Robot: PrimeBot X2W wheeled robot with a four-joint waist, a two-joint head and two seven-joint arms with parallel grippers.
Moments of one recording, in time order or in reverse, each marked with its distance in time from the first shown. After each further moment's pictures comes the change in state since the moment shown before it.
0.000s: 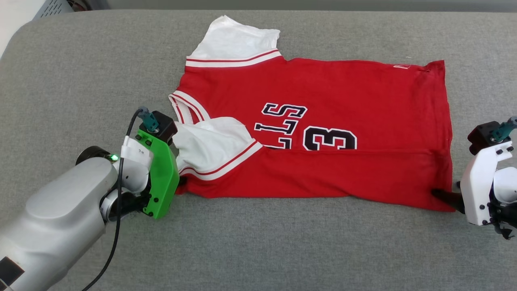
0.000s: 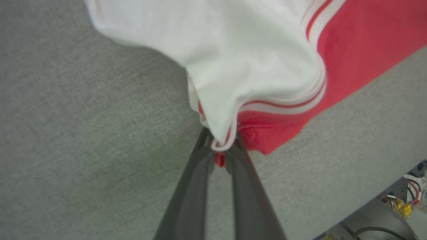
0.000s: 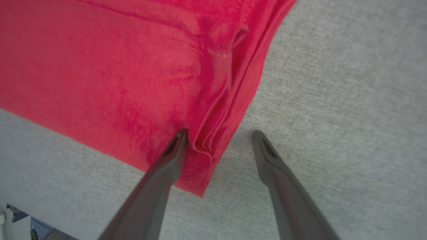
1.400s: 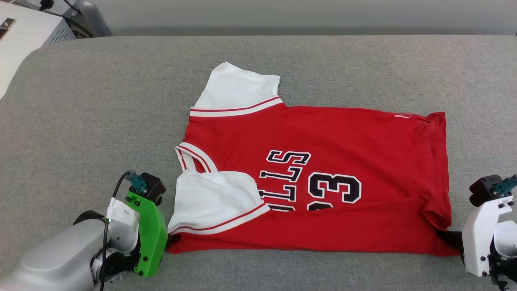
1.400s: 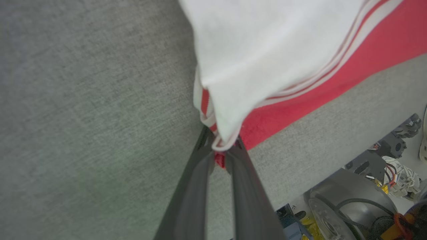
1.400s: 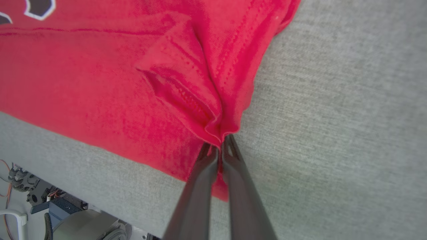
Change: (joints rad) left arm 0.191 0.092 -0.090 -0.068 -0.096 0.044 -0.131; right arm 0.250 -0.022 -0.048 -0.102 0.062 0.000 -0.155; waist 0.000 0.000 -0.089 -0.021
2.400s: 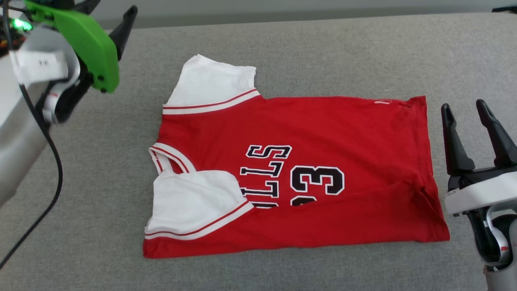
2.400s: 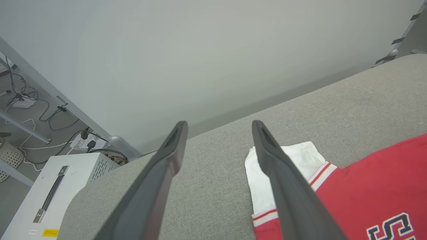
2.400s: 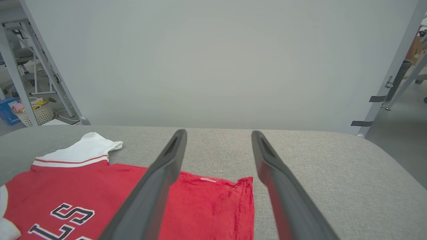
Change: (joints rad) left arm -0.473 -0.039 0.239 0.117 0.232 0.116 -0.312; right arm 0.018 0.428 -0.426 -0.302 -0.530 0.000 -0.721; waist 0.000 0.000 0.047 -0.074
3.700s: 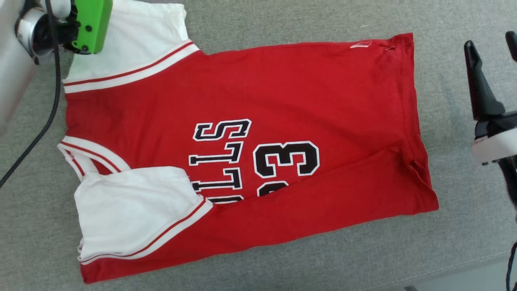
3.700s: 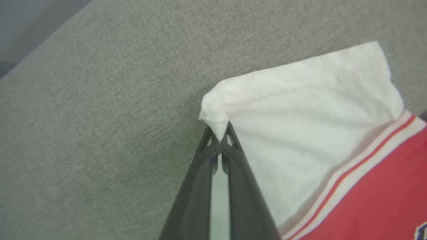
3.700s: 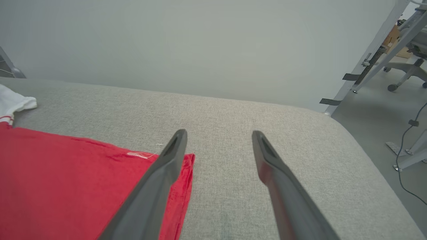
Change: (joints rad) left arm -0.320 -0.117 -0.177 0.311 -0.103 -0.160 0.642; right arm -0.197 -0.100 0.027 -0.023 0.017 0.000 0.052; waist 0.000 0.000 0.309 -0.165
